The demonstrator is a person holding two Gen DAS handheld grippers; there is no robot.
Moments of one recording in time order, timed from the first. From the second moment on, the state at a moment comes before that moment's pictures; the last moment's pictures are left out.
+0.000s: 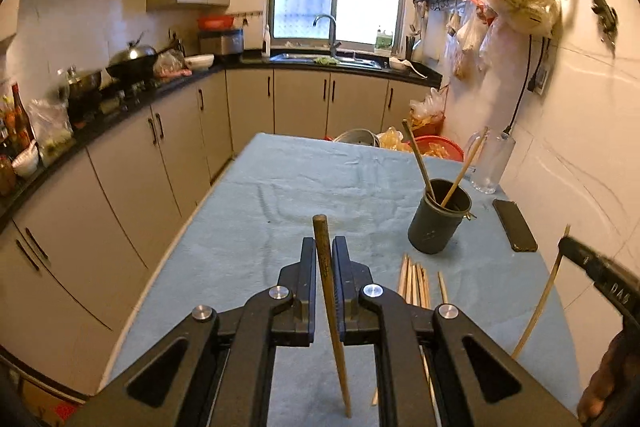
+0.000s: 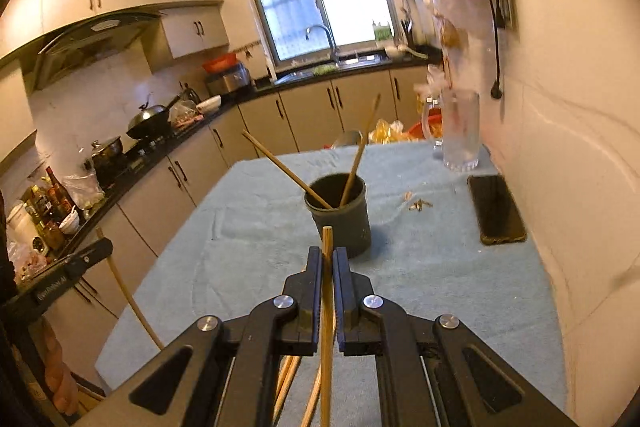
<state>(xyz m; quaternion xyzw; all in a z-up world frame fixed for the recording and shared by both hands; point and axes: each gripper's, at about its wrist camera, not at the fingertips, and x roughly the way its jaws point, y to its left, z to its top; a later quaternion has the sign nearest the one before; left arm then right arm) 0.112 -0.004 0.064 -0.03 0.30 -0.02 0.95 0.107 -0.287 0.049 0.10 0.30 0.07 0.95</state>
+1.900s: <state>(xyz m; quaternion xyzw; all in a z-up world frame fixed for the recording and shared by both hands) 0.232 -0.085 0.185 -0.10 0.19 -0.14 0.97 0.188 -0.328 0.173 0.15 0.16 0.05 0.97</state>
